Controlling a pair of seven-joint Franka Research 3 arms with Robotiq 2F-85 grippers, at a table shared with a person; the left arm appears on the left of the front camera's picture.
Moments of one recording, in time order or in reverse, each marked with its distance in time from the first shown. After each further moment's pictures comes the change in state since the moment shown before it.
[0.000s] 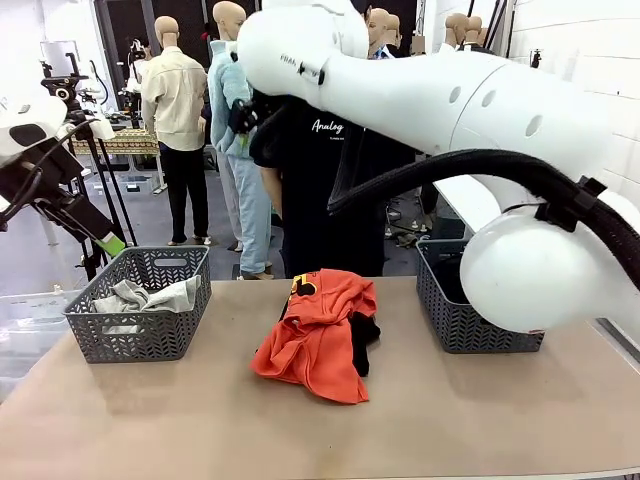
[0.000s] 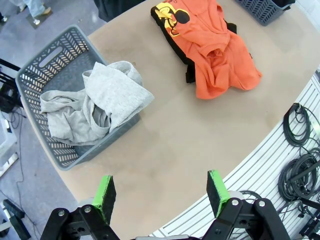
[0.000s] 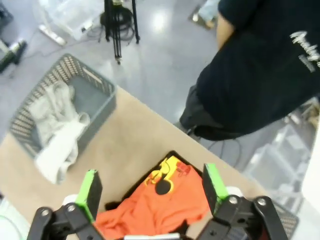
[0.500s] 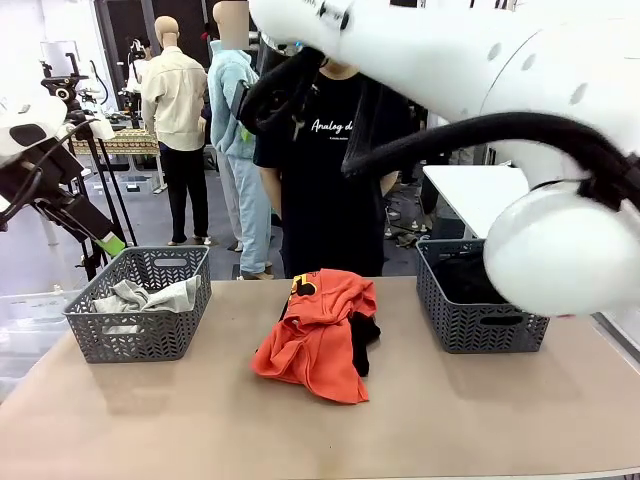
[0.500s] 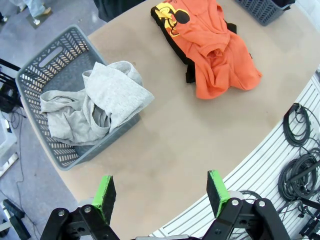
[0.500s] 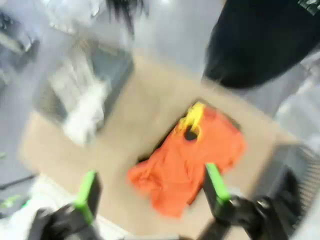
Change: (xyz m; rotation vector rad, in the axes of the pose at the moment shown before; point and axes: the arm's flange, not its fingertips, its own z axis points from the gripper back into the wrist) left arm 0.000 0.000 0.000 0.000 0.000 0.000; right arm -0.025 0.007 0.038 0.101 0.254 -0.164
